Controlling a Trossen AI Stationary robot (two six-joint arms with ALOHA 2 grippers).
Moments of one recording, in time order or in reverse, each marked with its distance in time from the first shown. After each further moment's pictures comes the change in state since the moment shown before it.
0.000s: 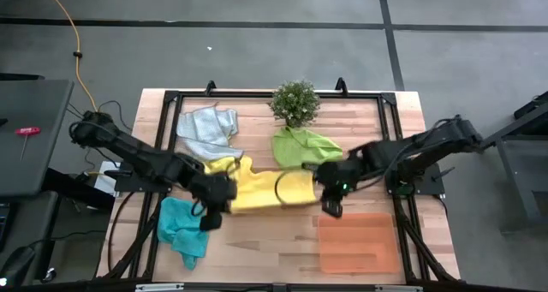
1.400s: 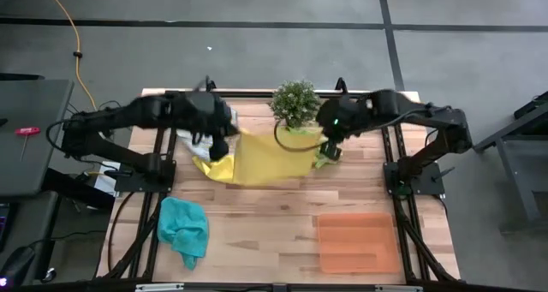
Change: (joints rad) left arm 0.582 -0.144 0.328 -0.164 -0.157 0.499; right arm -0.359 0.058 0.502 -0.463 0.415 -0.420
